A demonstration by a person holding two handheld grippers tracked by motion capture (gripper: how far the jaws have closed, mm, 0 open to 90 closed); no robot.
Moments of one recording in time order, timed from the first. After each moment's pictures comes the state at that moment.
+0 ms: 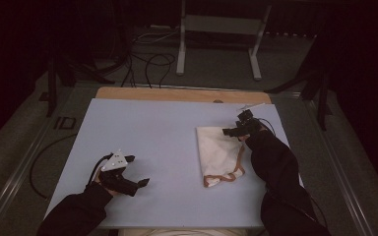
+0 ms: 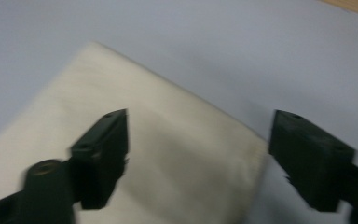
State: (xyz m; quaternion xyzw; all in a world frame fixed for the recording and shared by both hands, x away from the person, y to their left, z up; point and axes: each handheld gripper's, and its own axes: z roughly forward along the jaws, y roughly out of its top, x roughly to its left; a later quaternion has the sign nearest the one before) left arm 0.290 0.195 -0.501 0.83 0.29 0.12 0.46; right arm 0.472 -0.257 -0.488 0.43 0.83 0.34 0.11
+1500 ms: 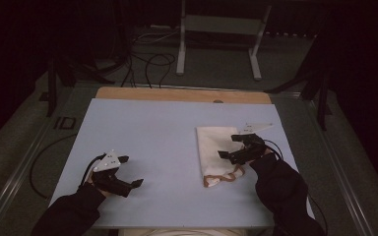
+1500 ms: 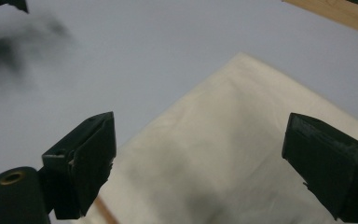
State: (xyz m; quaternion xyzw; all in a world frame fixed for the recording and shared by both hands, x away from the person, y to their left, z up) left arm 0.287 0.212 -0.498 0.83 0.29 0.12 0.46; right arm 0.364 -0.244 -0.455 0.31 0.84 0.43 0.10
